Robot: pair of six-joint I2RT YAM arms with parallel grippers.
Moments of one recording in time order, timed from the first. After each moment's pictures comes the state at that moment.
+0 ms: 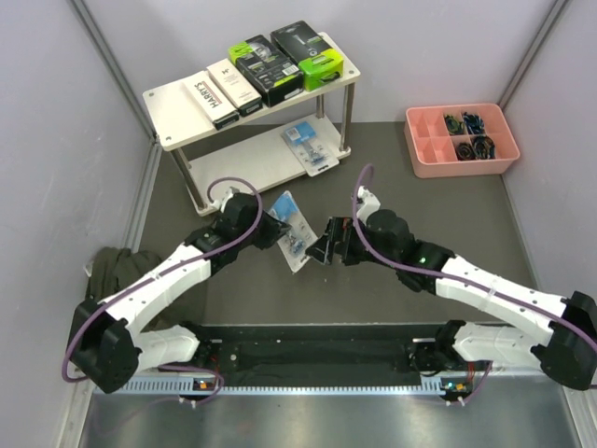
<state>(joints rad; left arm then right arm) -0.60 1.17 0.86 -0.35 -0.08 -1.30 0.86 1.09 0.79 -0.16 -0.07 0.76</state>
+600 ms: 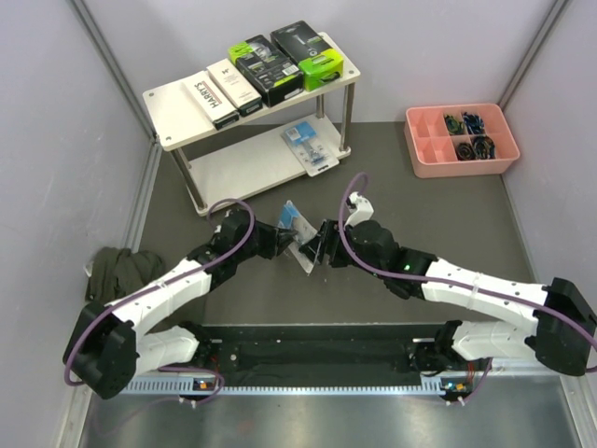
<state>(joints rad) -0.58 1.13 0.62 -0.07 0.05 -1.69 0.99 1.17 0.75 0.02 0.17 0.83</state>
